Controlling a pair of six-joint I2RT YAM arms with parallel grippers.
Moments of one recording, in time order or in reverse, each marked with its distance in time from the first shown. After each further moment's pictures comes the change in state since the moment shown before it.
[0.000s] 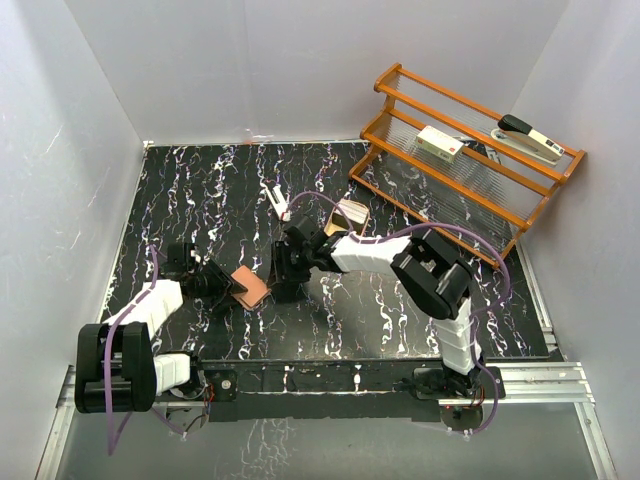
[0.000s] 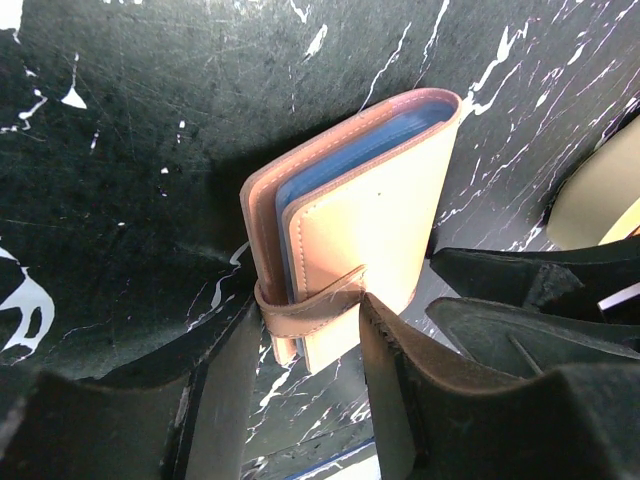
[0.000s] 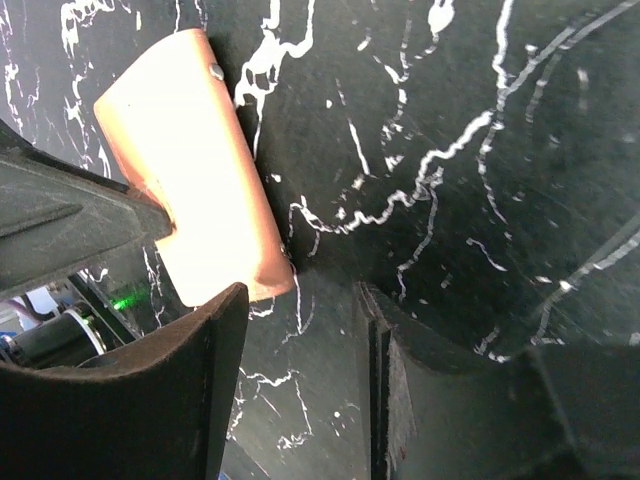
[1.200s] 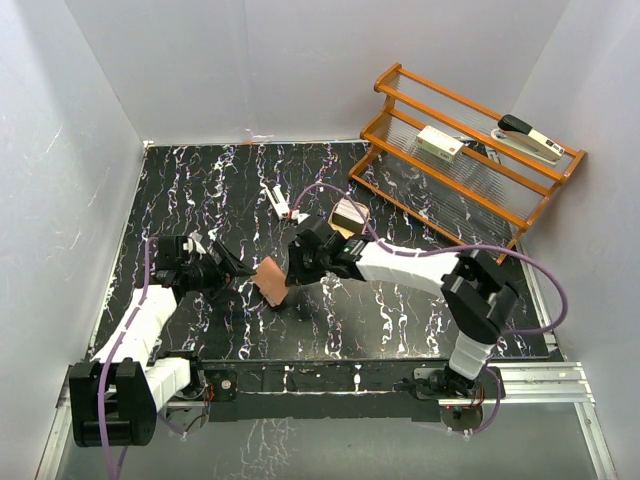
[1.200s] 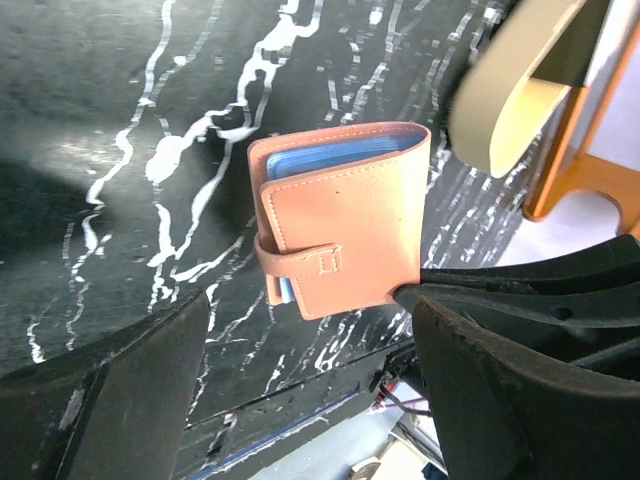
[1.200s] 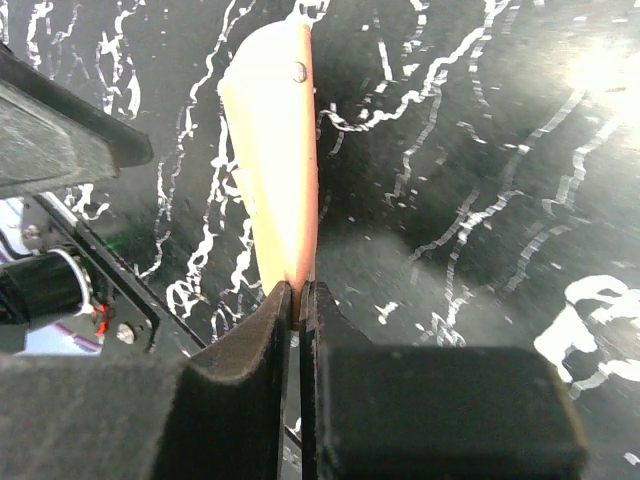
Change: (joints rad) left arm -0.003 -0.166 0.081 -0.121 0.142 0.047; right arm 0.043 -0.242 -0.111 -0.074 0.097 -0.107
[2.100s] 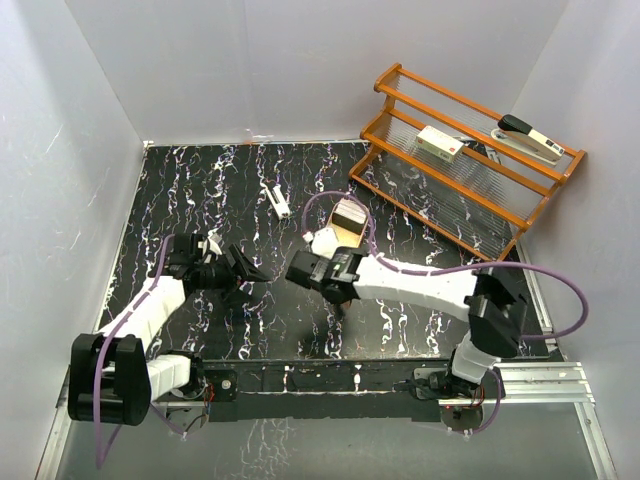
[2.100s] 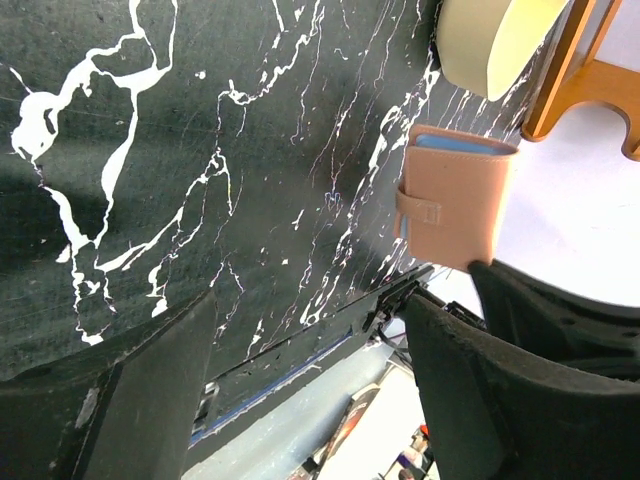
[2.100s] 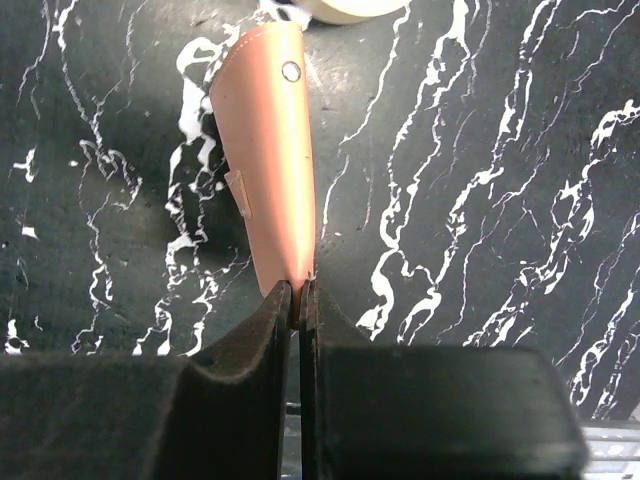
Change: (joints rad) left arm -0.097 0.109 0.013 0.047 0.117 0.000; right arm 0.190 -0.142 0.114 -0.797 0.728 0.029
